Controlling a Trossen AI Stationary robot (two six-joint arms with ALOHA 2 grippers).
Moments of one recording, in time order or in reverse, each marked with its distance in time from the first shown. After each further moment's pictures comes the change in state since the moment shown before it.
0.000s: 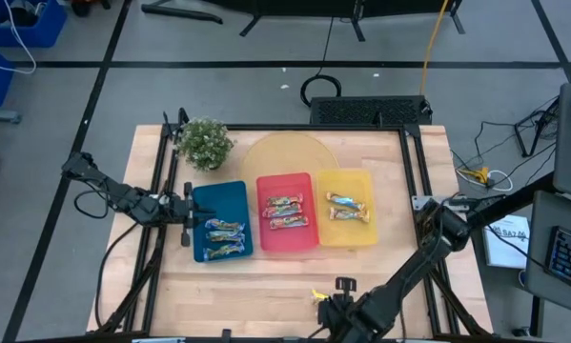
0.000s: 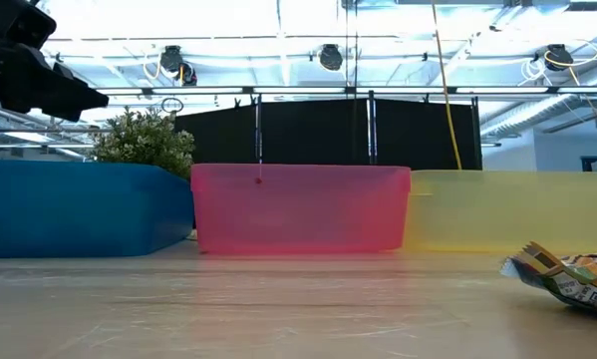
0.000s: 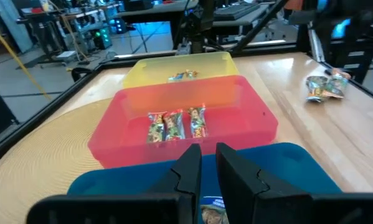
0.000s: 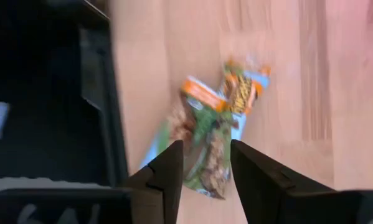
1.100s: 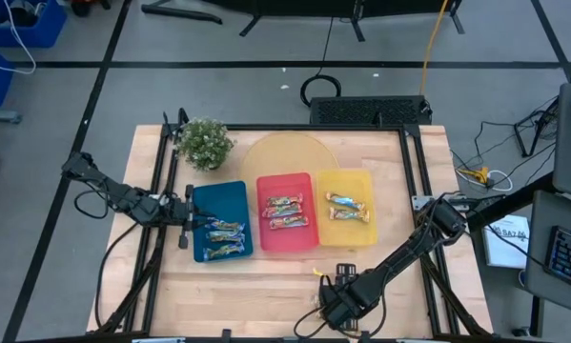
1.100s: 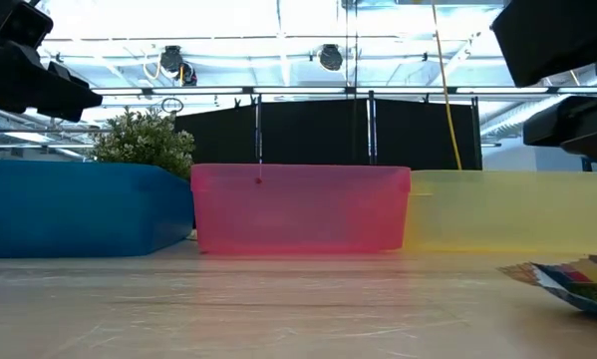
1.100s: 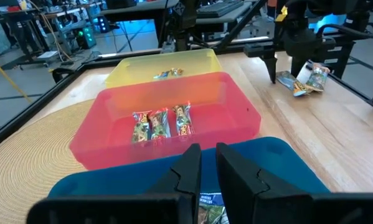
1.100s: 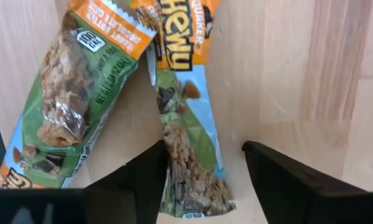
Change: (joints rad) left arm 0.000 0.000 0.000 -0.008 0.066 0.009; right arm -0.104 0.005 -0.422 0.204 -0.132 -0.160
